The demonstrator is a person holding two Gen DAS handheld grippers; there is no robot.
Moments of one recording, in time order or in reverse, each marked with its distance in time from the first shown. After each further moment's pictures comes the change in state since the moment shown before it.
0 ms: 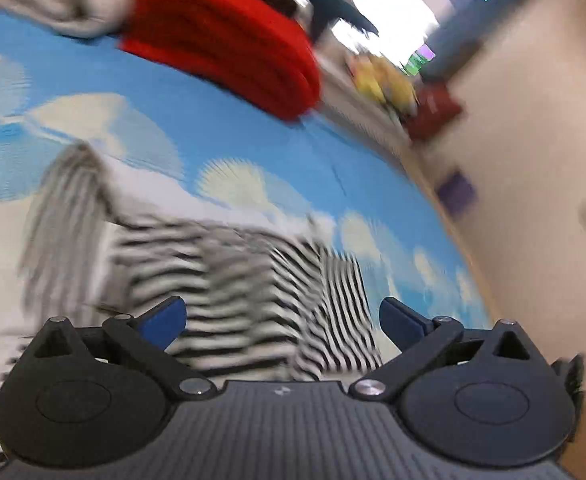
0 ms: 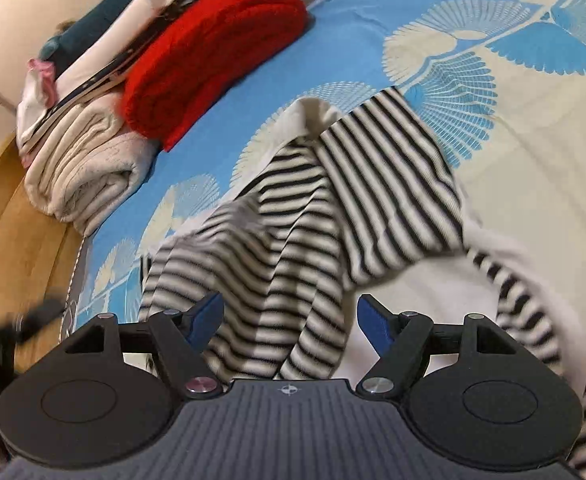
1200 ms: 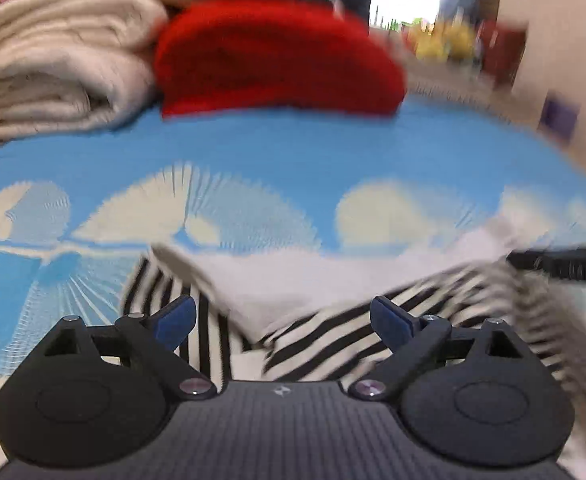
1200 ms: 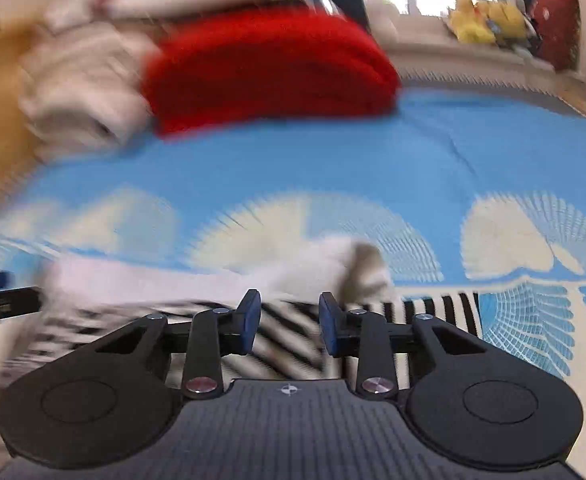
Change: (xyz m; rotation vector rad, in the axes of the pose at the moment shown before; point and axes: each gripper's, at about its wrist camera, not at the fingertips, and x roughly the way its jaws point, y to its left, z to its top) left arm 0.118 0.057 0.031 0.331 -0.070 0.442; right arm 0.160 0.042 0.108 -0.560 -0.119 -0.236
